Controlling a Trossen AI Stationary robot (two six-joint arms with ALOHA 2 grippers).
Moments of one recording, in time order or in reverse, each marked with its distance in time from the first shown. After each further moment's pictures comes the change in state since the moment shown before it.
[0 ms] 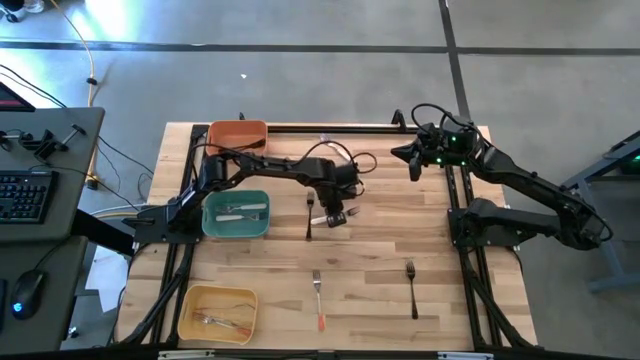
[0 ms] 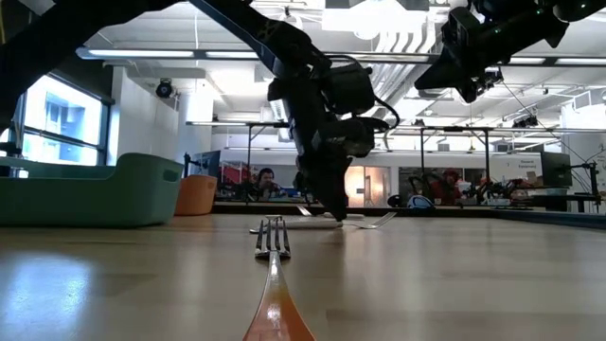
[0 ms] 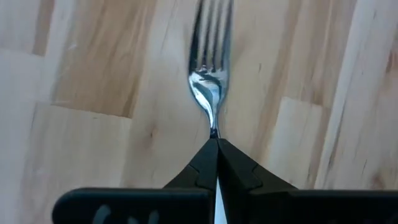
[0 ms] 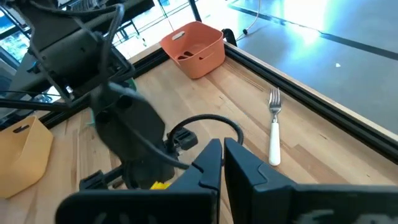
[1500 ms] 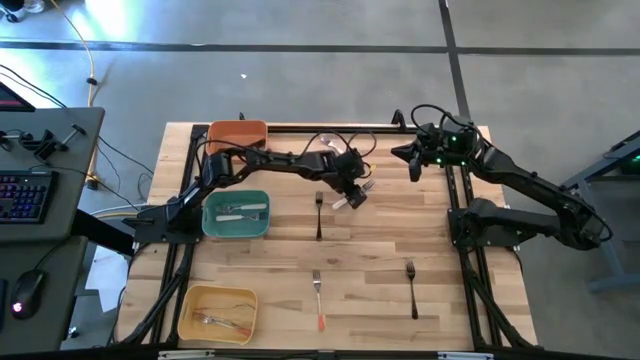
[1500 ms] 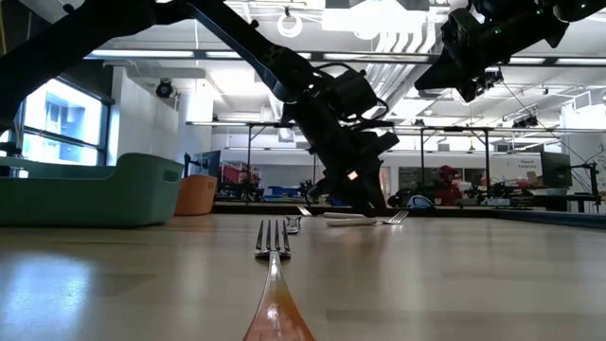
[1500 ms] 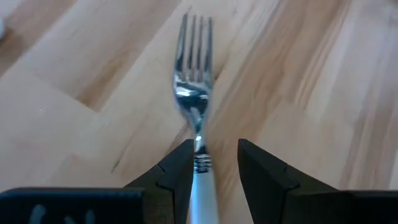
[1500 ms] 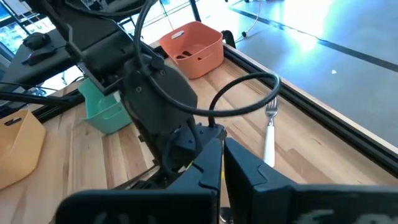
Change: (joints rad) left arm 0.073 0.056 0.003 0.366 -0.107 -0.292; right arm -0.001 0.000 0.000 0.000 0.005 -0.045
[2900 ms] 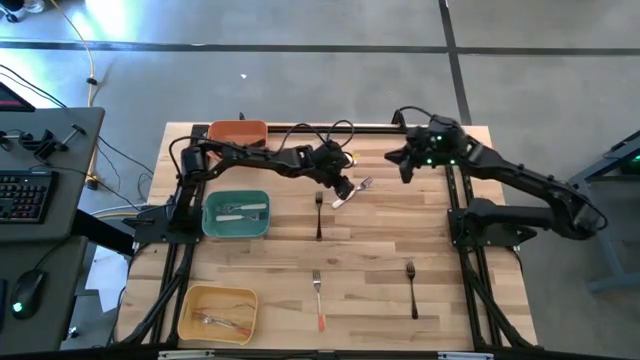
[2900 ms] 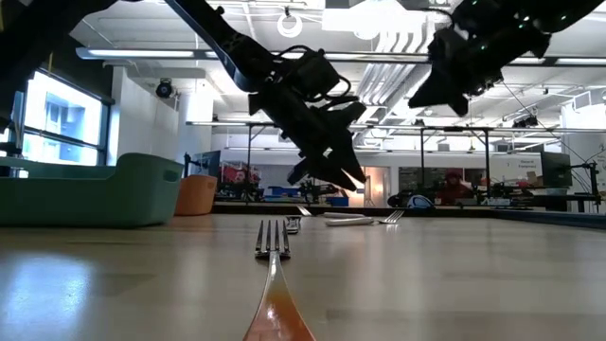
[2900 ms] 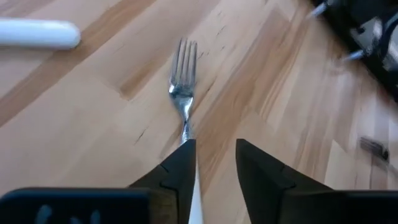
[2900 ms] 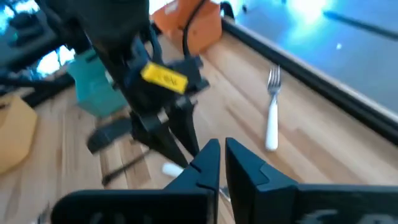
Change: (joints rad) left arm 0.039 -0.233 -0.332 0.285 0.054 -0.123; right arm 0.024 0.114 0.000 0.008 0.003 0.000
